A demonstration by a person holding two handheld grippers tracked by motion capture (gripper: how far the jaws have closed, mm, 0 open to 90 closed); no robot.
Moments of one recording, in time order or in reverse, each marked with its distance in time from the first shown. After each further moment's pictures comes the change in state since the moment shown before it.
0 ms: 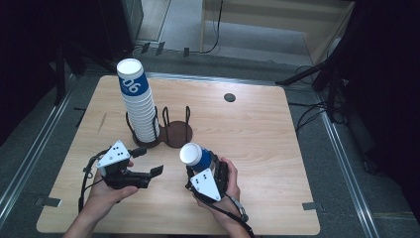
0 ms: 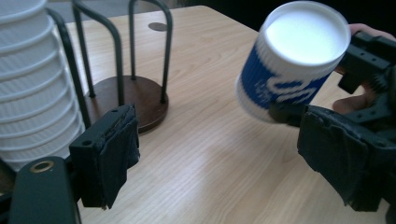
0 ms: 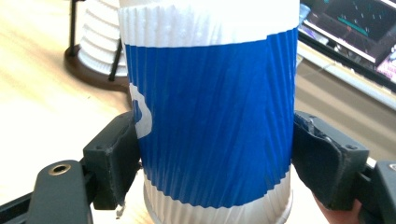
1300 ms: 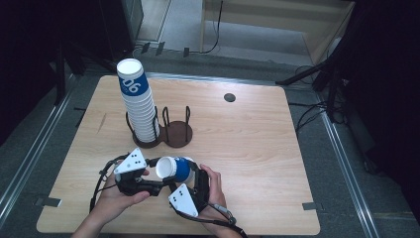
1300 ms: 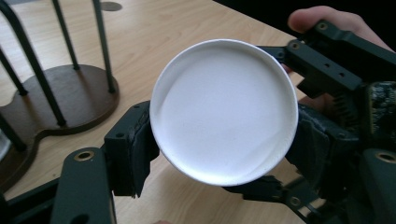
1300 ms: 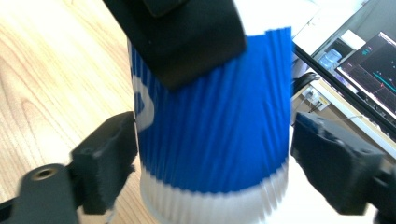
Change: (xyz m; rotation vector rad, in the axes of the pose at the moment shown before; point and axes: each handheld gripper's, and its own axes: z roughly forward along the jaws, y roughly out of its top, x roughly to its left) left arm -0.021 -0.005 0.019 0.080 -0.095 0.070; right arm 0.046 0.002 -0.004 -0.065 0.124 -0.213
